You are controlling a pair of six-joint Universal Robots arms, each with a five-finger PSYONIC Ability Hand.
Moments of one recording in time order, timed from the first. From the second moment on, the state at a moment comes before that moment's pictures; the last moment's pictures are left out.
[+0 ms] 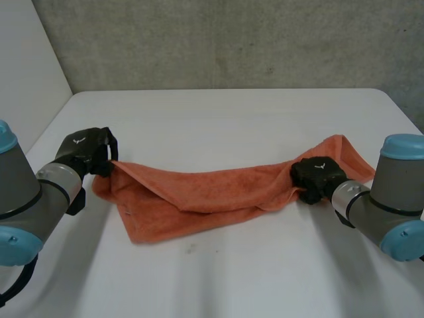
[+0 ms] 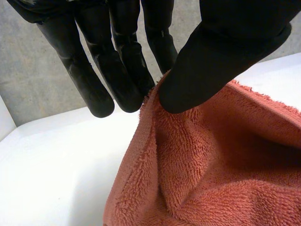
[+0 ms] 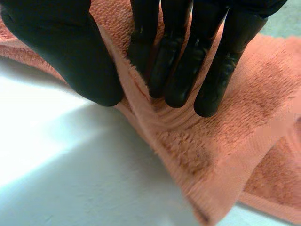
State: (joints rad) left arm 4.51 -1.92 -1.68 3.38 -1.46 3.13; right arm 1.80 -0.91 1.49 -0.15 1.27 2.81; left_hand 1.17 1.22 1.22 1.22 1.02; right_hand 0.96 1.18 1.17 1.18 0.95
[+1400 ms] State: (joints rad) left arm 4.51 -1.84 -1.26 3.64 -1.56 3.34; right arm 1.77 -1.23 0.98 0.00 1.30 2.80; left_hand 1.17 1.22 1.22 1.22 1.03; right_hand 0.96 1.18 1.18 1.19 0.97
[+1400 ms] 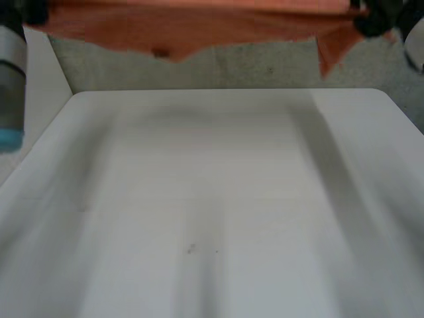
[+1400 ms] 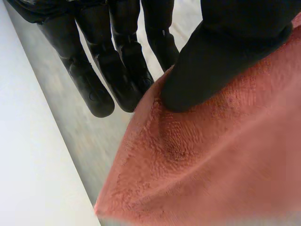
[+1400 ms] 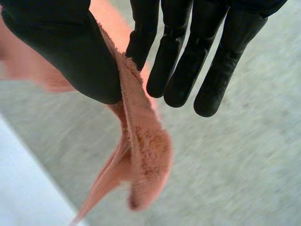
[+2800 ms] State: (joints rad) left arm 4.46 -1.84 -1.80 3.47 -1.56 3.34; right arm 1.71 -1.12 1.53 -0.06 1.20 2.77; left_hand 1.18 1.22 1.22 1.22 1.03; right_hand 0.98 1.18 1.19 1.19 0.98
